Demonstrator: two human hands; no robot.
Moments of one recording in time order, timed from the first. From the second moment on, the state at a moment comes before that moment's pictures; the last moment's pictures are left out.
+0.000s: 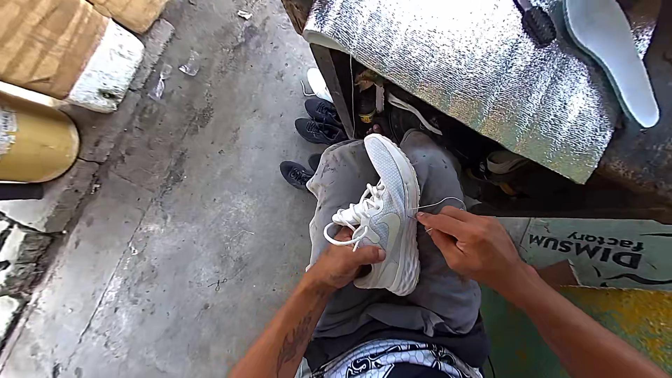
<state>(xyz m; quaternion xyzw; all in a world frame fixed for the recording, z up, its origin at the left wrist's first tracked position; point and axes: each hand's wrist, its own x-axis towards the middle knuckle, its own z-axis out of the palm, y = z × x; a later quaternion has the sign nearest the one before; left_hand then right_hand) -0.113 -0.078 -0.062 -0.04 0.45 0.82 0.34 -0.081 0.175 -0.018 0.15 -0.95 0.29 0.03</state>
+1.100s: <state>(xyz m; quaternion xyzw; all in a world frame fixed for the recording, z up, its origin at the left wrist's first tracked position) -0.091 -0.096 -0.039 -0.03 0.58 0.76 0.30 -0.102 0.160 0.017 0.23 -0.96 0.14 0.08</state>
